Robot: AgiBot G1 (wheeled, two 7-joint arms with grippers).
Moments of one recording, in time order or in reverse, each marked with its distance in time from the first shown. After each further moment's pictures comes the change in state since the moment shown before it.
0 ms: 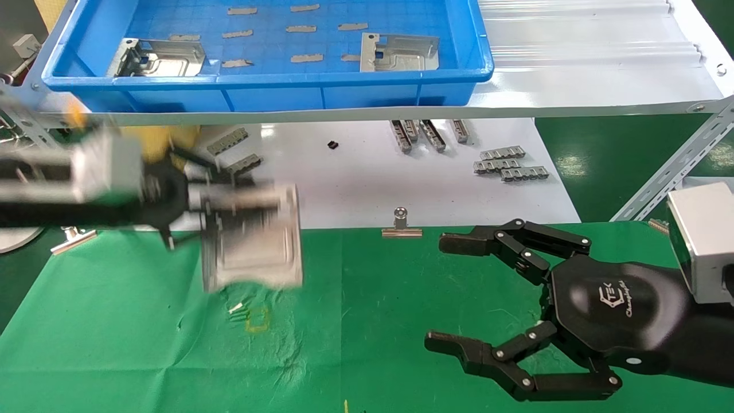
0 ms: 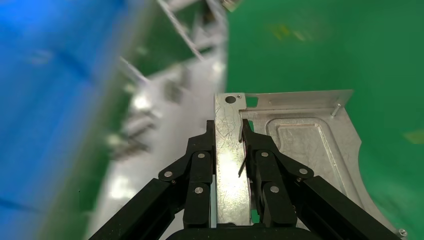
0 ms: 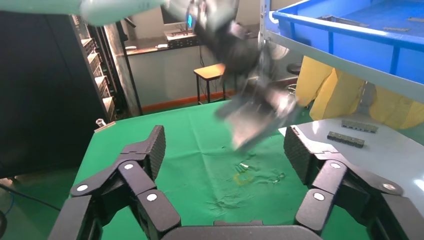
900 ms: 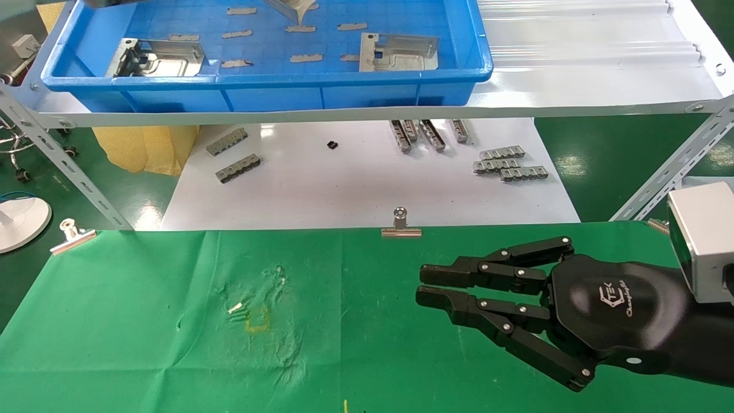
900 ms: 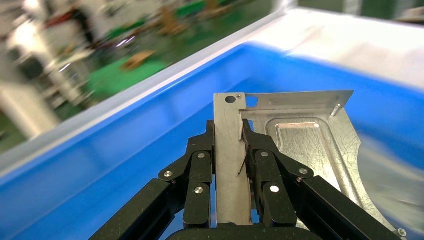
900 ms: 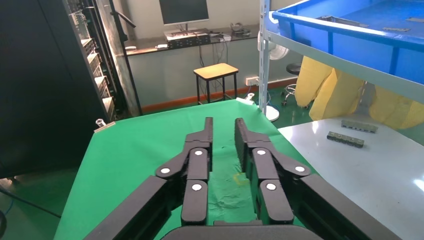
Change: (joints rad) left arm -0.292 0.311 -0.146 0.261 0.127 -0.538 -0.494; right arm 0.000 0.000 0.000 0.000 0.000 0.000 0.000
